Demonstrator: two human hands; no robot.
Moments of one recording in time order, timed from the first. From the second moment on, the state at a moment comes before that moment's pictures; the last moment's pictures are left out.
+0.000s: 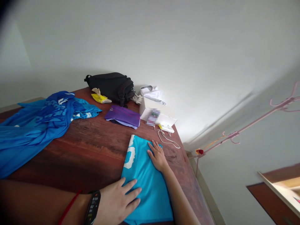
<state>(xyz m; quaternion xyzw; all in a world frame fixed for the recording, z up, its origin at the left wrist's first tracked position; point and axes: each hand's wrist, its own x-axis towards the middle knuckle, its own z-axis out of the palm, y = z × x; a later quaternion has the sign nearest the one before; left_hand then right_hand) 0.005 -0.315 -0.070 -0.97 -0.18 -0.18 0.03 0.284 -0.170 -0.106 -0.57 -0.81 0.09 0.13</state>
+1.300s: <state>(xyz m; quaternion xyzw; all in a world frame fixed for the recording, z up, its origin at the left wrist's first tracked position) -0.049 -0.243 -0.057 -0.96 -0.21 -0.15 -0.10 0.264 -0.137 -0.112 -0.57 -0.75 0.15 0.31</state>
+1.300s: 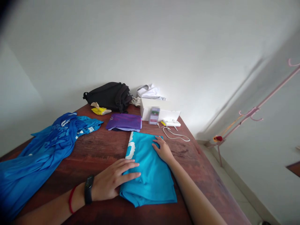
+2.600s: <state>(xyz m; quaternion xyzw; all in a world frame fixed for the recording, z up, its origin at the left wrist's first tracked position) -0.045 -0.238 -0.056 -0.96 -0.17 -0.13 -0.18 0.262 -0.154 -0.109 -0.58 -0.74 0.14 0.31</state>
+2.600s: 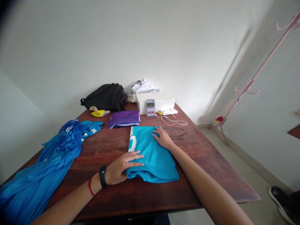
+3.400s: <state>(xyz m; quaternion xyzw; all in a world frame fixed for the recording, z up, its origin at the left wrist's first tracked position) -0.046 -0.235 -0.057 -0.95 -0.17 -0.14 -0.20 0.267 -0.150 -0.116 -0.56 -0.76 0.16 0.29</state>
